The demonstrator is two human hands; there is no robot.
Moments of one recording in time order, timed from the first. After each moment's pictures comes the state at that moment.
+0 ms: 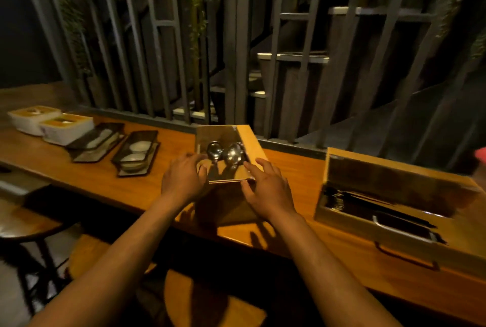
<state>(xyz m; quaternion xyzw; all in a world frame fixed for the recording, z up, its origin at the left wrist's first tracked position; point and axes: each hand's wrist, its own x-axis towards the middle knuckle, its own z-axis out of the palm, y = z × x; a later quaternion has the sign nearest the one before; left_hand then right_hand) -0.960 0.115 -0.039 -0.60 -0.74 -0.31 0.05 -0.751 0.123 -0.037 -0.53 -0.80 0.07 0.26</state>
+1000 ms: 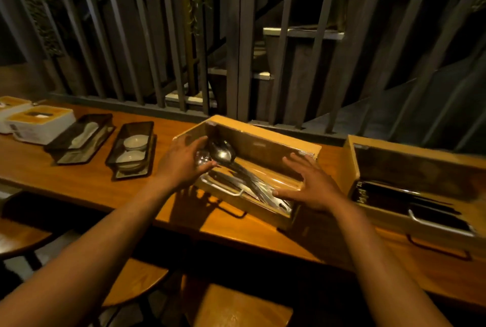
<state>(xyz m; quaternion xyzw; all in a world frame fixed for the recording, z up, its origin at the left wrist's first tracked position) -1.045 0.180 -0.039 -0.68 -0.71 -0.20 -0.01 -0.724 0.169 -0.042 -0.58 -0.78 0.17 0.16</state>
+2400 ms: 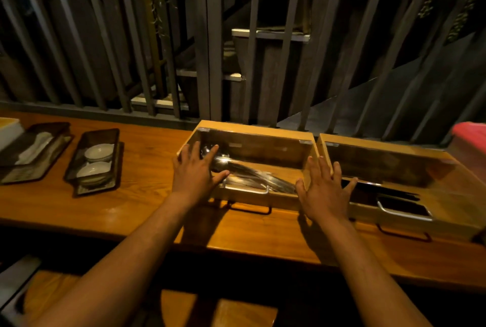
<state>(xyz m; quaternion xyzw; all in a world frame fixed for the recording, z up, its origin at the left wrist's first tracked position) -0.973 0.212 -0.069 -0.72 -0.67 -0.17 0.06 -0.685 0.162 -0.068 -0.77 -0.62 -0.05 0.16</state>
